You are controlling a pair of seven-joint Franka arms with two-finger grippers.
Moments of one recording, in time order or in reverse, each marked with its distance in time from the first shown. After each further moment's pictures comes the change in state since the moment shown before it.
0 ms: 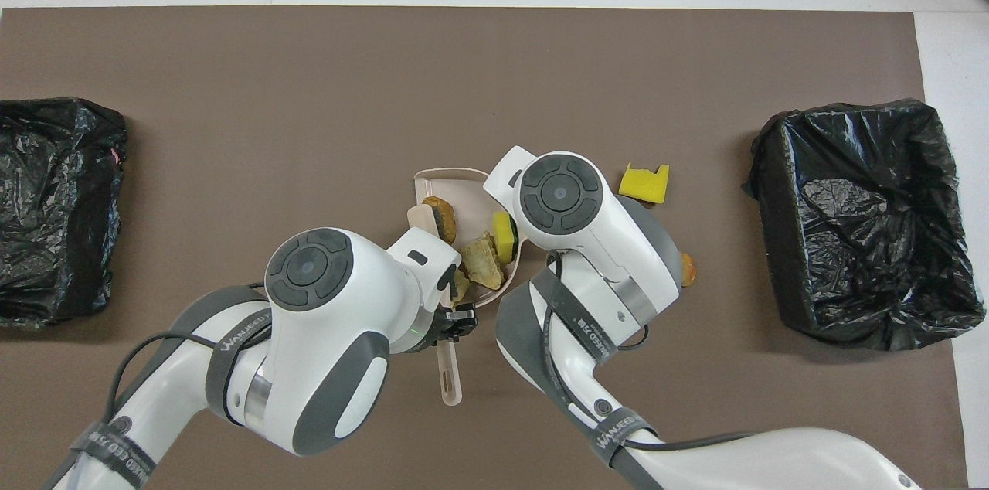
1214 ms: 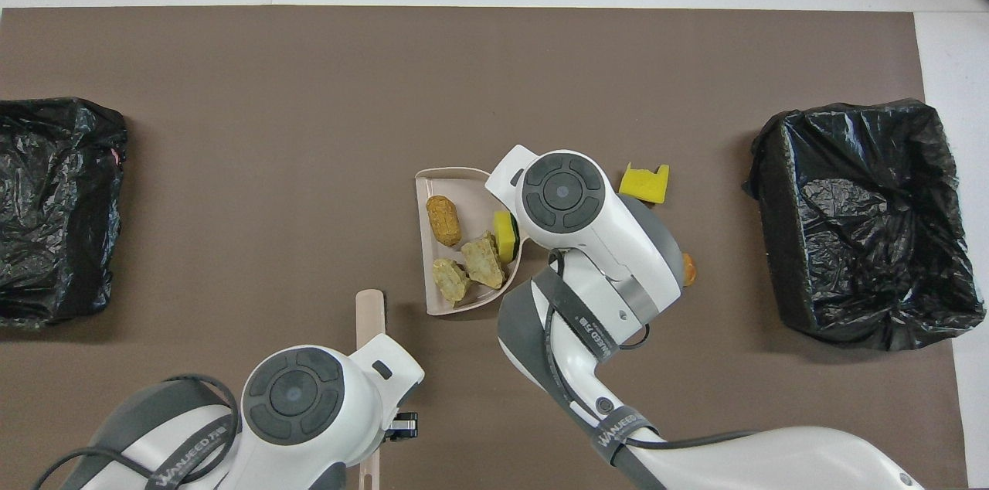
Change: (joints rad) left arm 0.039 -0.294 -0.111 -0.267 0.165 -0.217 -0.004; right arm -0.004 0.000 0.000 0.000 0.000 0.001 0.000
